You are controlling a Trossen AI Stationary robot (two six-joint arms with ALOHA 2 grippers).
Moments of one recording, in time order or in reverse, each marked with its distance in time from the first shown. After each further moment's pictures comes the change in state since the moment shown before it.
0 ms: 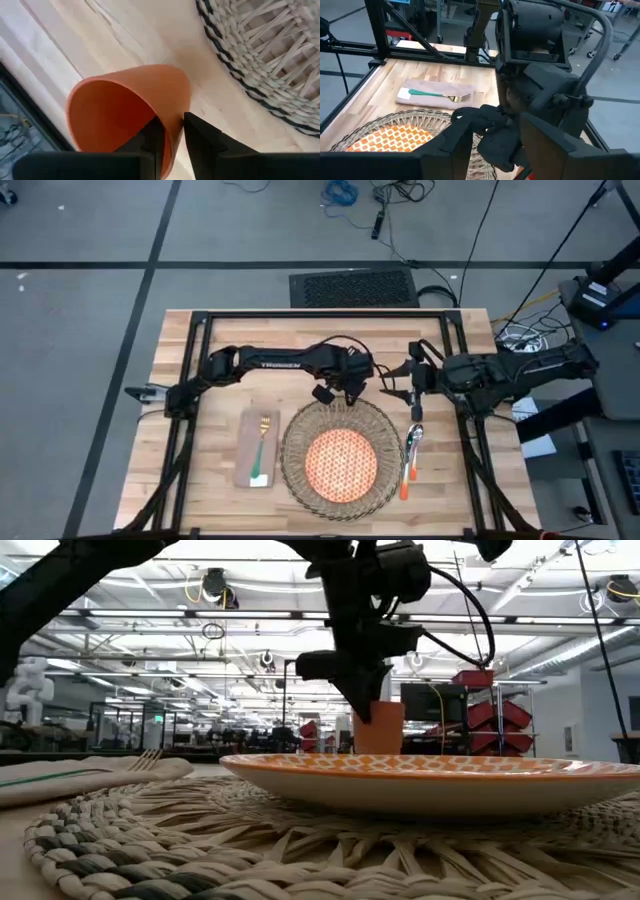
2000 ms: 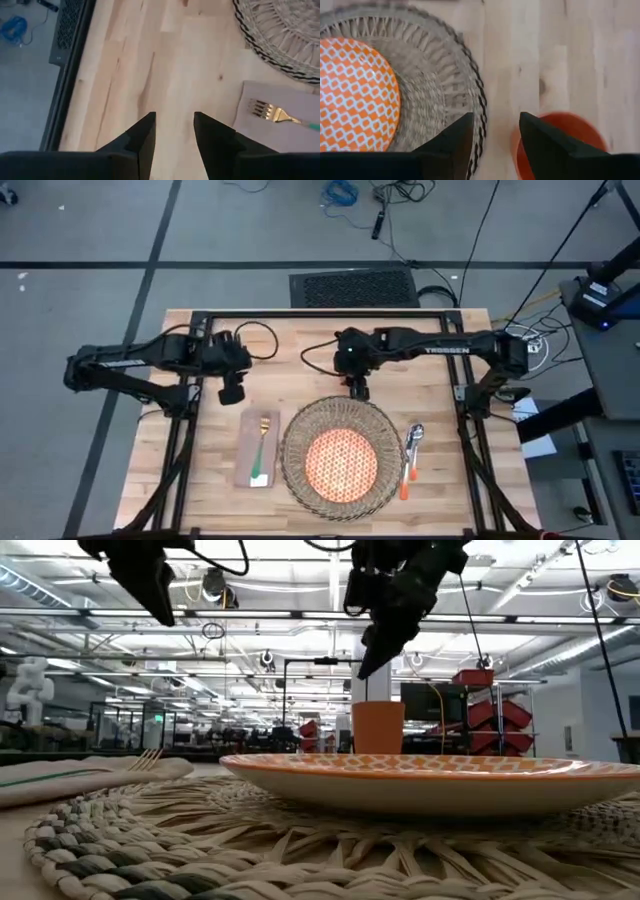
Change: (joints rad) left arm -0.021 -1.269 -1.015 -0.086 -0.022 -0.894; right arm -0.427 0.826 0.484 -0.422 -0.441 -0.164
